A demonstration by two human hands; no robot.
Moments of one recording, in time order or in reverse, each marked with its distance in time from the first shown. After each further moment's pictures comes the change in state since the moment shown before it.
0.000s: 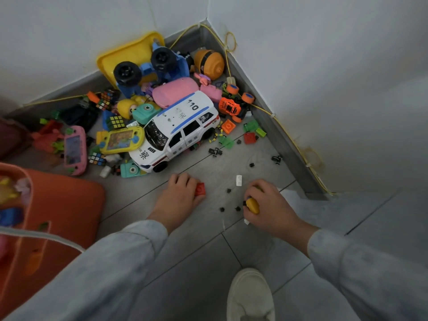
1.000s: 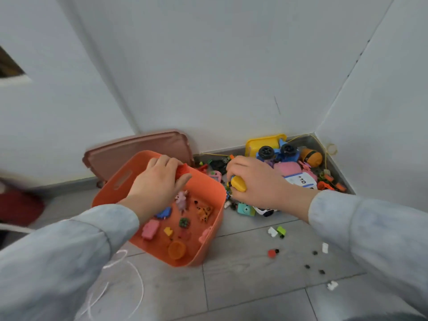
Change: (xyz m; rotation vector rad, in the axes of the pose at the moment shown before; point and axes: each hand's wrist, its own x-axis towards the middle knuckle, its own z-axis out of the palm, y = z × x) left_hand -0.251 -0.175 -0.277 0.104 0.495 -0.423; right_hand 0.088 -0.403 -0.073 -0.230 0.046 -0.813
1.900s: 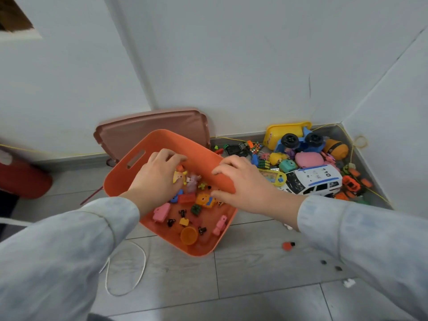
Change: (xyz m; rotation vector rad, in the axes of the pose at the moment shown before) left_hand -0.018 -0.063 0.035 -0.076 -0.083 -0.040; right_hand 0.033 -0.033 0.089 0.101 -0.062 0.094
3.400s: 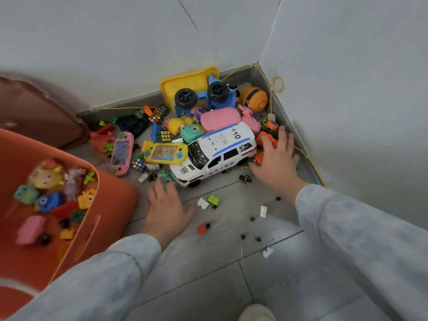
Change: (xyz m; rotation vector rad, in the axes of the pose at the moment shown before) left_hand 0.040 0.255 0.247 -0.084 -0.338 -0.198; right_hand -0.184 0.333 -0.019 -0.229 0.037 0.890
